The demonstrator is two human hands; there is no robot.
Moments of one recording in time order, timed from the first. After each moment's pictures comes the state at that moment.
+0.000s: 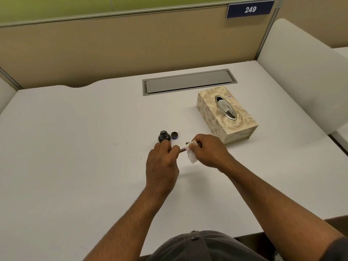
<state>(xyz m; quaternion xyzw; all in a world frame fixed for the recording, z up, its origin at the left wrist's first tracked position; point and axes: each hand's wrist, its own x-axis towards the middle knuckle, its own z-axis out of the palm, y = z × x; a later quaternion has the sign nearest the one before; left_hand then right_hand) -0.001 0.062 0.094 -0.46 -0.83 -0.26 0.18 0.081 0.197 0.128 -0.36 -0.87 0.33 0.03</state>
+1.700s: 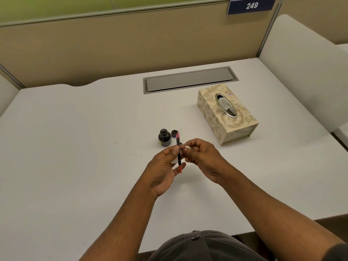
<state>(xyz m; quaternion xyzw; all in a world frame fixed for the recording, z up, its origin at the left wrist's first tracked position) -0.001 0.060 0.103 -0.04 -0.51 -0.70 -0.50 0.088 0.179 0.099 -0.30 -0.54 0.78 0.13</state>
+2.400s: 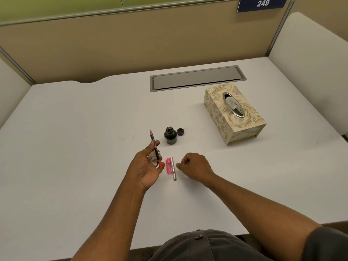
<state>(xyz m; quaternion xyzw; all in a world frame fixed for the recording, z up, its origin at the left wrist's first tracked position) -0.042 0.029 0.094 0.14 -0.49 -0.73 -0.44 0.063 0.155 0.051 -0.39 -0.82 0.42 -0.04</state>
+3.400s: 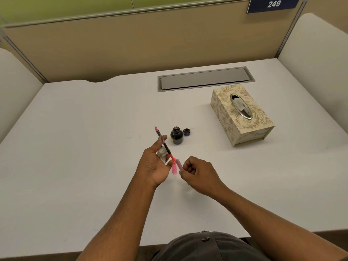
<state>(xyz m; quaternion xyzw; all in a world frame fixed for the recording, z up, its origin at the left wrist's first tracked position) -0.035 0.040 0.102 0.17 -0.47 -0.75 -0.43 0.091 0.129 0.076 -0.31 -0.81 0.49 0.04</state>
